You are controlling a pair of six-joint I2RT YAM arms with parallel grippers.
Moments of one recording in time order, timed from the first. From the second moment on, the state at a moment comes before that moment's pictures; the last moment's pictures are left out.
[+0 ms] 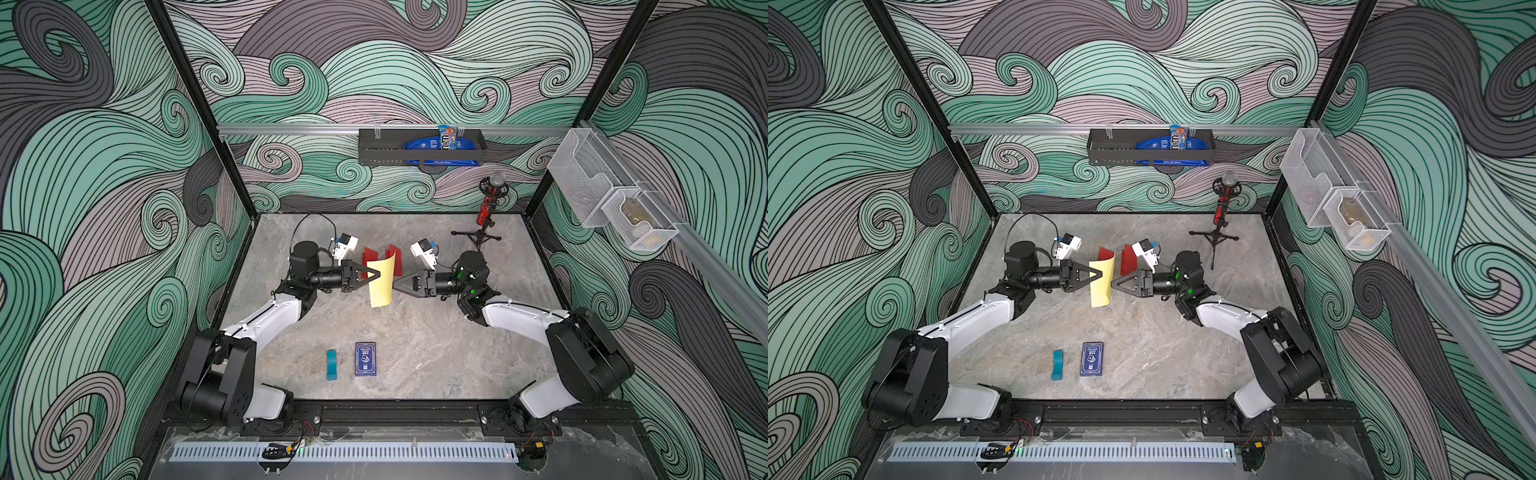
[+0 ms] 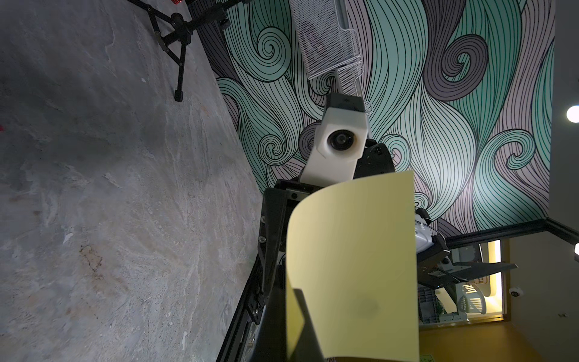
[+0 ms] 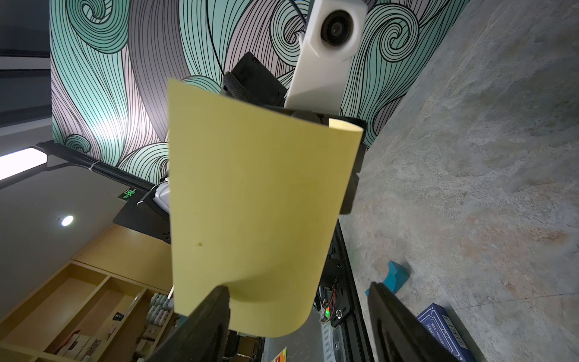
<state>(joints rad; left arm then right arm) -0.25 1.39 0.76 0.41 1.16 -0.95 0.51 1.55 0.76 0.77 -1.07 1.07</state>
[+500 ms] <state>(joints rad) -0.25 1.38 0.76 0.40 1.16 -0.95 0.56 1.63 0.82 0.65 -1.09 0.99</state>
